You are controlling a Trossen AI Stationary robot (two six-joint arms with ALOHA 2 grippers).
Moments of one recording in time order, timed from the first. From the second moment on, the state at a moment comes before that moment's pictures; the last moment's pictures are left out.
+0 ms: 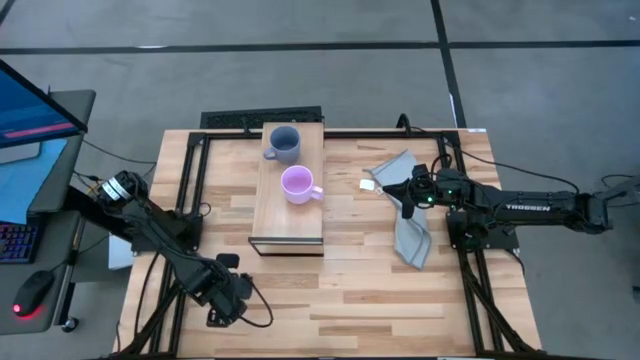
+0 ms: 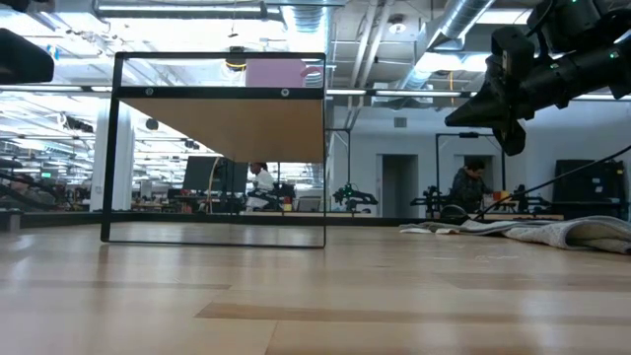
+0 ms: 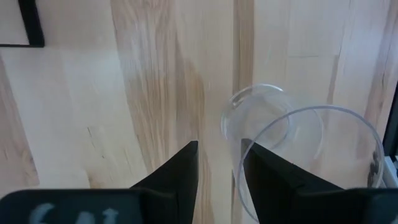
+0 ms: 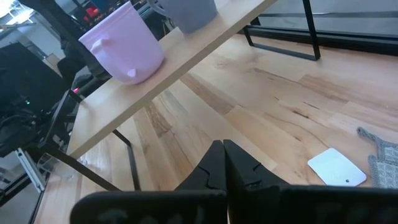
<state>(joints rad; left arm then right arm) -0.78 1.54 1.04 -0.94 0.00 -0.76 -0.25 0.67 0.24 0.13 0.00 0.51</state>
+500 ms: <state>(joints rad) -0.78 1.54 1.04 -0.92 0.01 -0.76 -0.25 0.67 0.24 0.13 0.00 0.51</state>
